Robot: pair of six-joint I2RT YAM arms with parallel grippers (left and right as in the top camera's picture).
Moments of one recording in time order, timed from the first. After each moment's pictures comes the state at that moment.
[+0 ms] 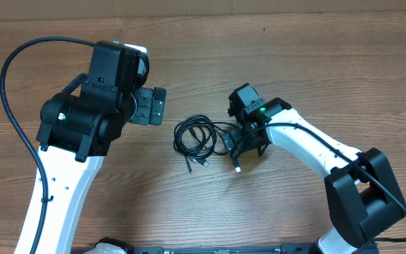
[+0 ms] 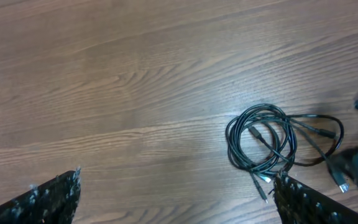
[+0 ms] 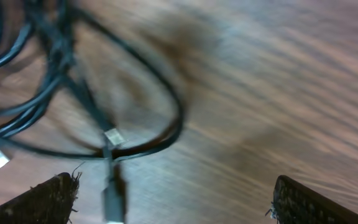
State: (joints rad) left arm -0.33 1.39 1.70 -1.29 -0.22 -0.10; right arm 0.52 1.80 1.18 -0.80 -0.01 0.13
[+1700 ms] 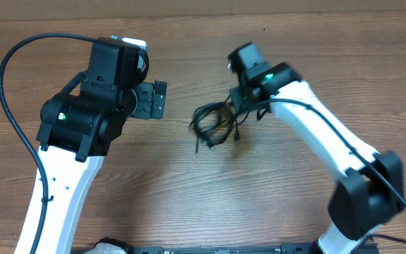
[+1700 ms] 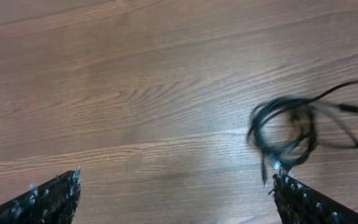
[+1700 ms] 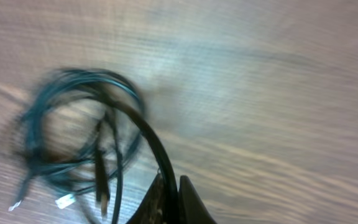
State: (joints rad) left arm -0.33 1.39 1.70 -1.22 -0.22 -0.11; right arm 0.48 1.83 1.59 -0.97 0.14 0.17
